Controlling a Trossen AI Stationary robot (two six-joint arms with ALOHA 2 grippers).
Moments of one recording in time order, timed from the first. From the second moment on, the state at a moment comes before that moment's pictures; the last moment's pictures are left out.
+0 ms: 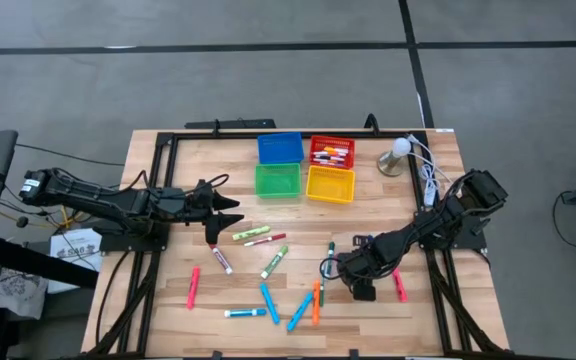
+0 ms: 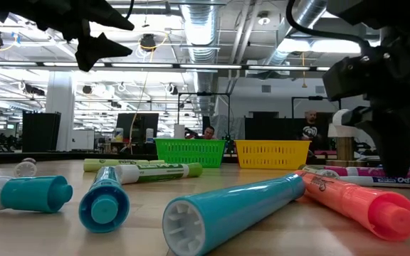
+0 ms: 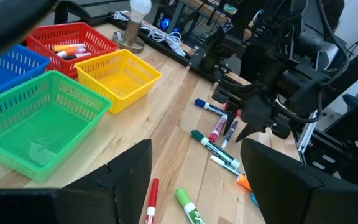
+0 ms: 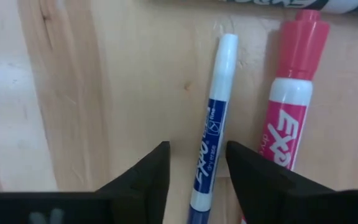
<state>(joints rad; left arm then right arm) -0.18 0.78 0.46 0.04 -0.30 -0.50 0.48 1.68 0.86 -0.58 -0.02 0.50</state>
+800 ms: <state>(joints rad) -0.18 0.78 0.46 0.05 -0.30 -0.51 0.49 1.68 0.86 -0.59 0.03 0.59</state>
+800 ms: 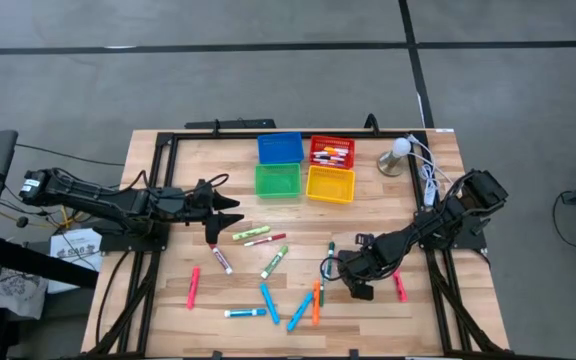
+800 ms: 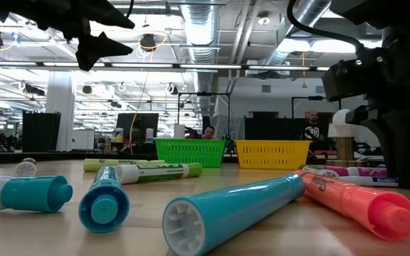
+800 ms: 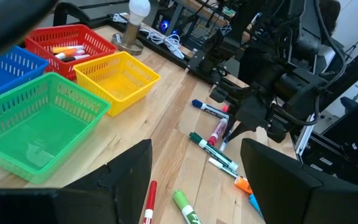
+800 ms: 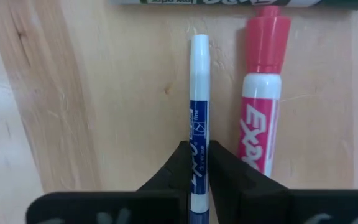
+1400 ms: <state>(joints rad) -0.18 0.78 0.46 0.07 -0.30 -0.51 0.52 1.67 0.89 -0.59 -0.05 0.63</state>
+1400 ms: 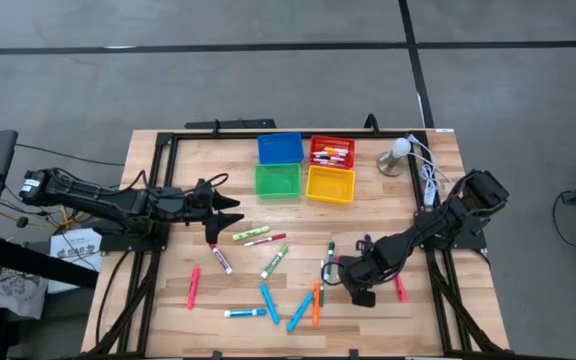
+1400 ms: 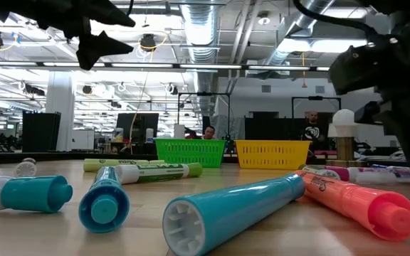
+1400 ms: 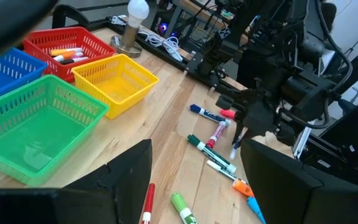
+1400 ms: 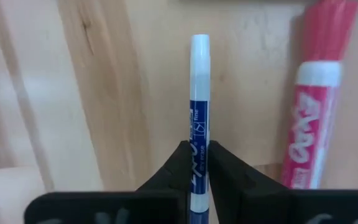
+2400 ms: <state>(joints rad) -0.18 0.78 0.46 0.09 -0.30 -0.51 0.35 1.17 0.89 -0.56 -0.08 0.56</state>
